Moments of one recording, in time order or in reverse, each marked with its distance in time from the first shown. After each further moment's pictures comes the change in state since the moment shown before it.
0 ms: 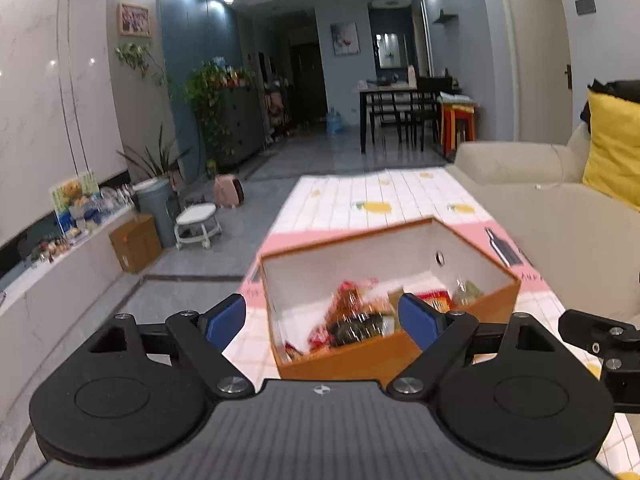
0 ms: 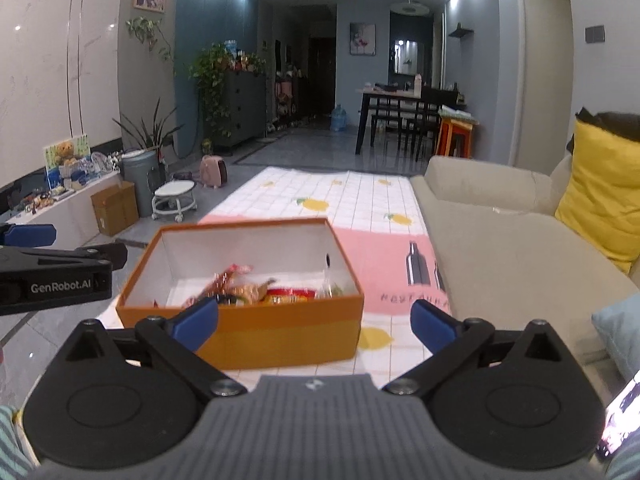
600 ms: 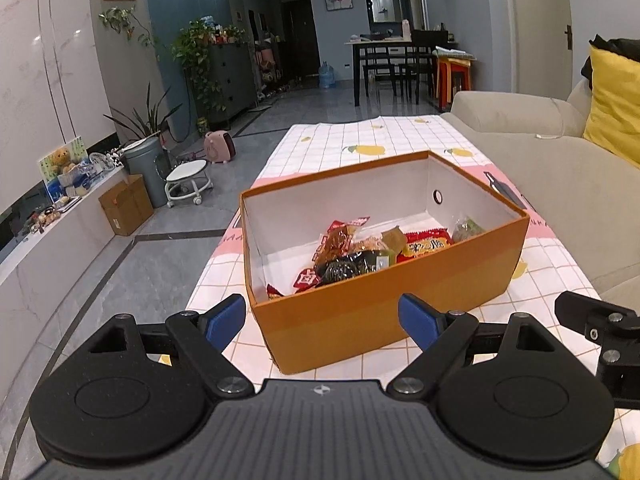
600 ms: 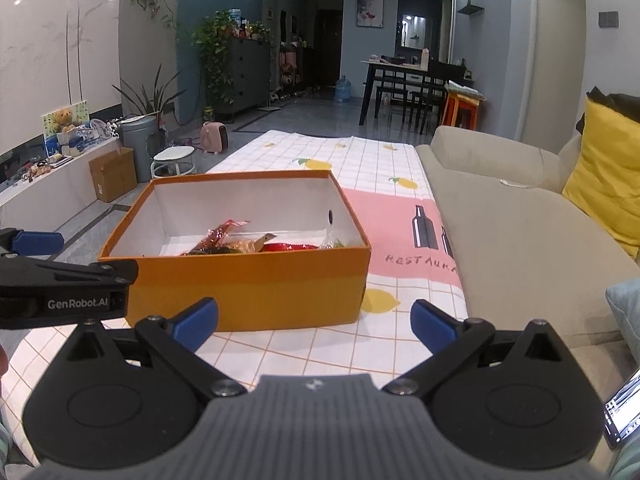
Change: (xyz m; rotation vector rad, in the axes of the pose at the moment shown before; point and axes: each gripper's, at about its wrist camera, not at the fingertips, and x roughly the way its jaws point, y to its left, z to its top) left arm 0.020 -0.010 -0.034 0.024 0.132 -0.005; right arm 0.033 0.001 -0.026 -0.030 0.085 -0.001
